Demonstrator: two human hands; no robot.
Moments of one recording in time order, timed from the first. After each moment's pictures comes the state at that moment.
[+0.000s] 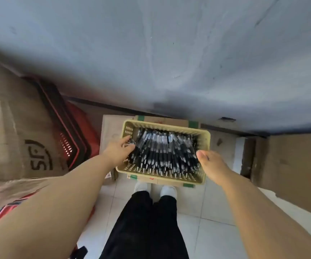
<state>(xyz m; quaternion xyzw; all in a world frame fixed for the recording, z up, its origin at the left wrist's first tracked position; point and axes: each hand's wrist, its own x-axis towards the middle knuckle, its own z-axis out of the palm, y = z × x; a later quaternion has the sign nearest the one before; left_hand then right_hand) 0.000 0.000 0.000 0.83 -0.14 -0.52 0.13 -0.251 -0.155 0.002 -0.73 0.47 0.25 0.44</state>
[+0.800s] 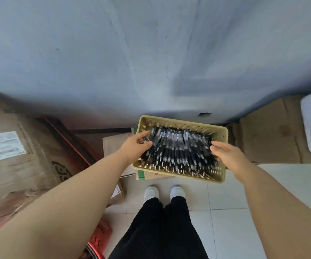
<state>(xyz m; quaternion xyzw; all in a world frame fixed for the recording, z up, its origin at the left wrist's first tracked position) -0.037 -0.009 0.113 0.77 -0.30 -0.53 0.21 -0.318 -0.108 0.117 -0.50 0.67 0.01 0.55</state>
